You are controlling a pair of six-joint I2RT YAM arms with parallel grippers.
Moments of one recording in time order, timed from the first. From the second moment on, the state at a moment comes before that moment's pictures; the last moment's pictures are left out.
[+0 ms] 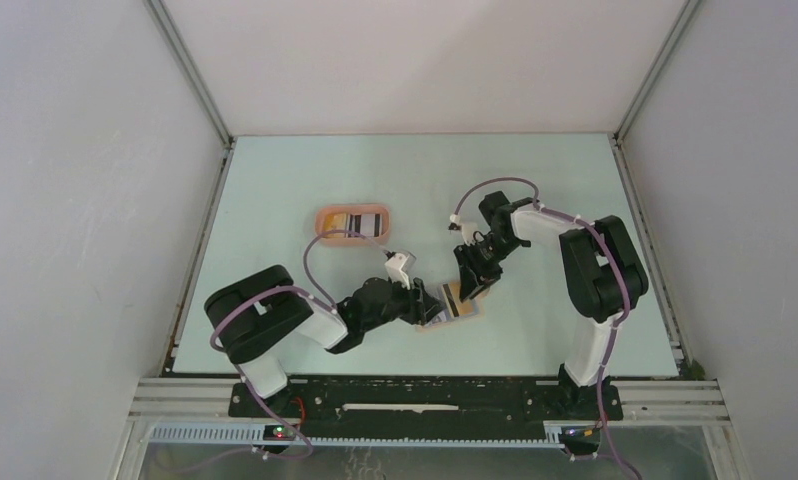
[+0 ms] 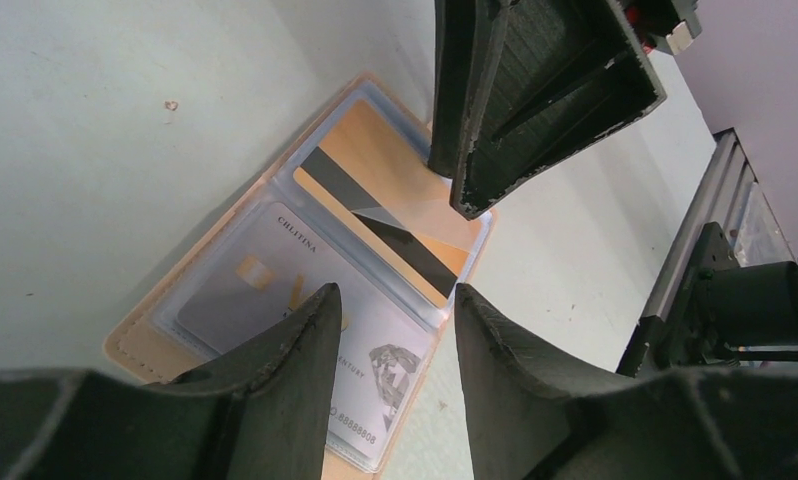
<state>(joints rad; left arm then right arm) -0.94 1.69 0.39 0.98 0.03 -0.66 0.37 1.88 1.17 -0.81 -0.67 -0.18</state>
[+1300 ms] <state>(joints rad) -0.94 1.75 0.41 1.01 0.03 -0.66 0.31 1.95 1.18 -0.83 -0.85 -0.16</state>
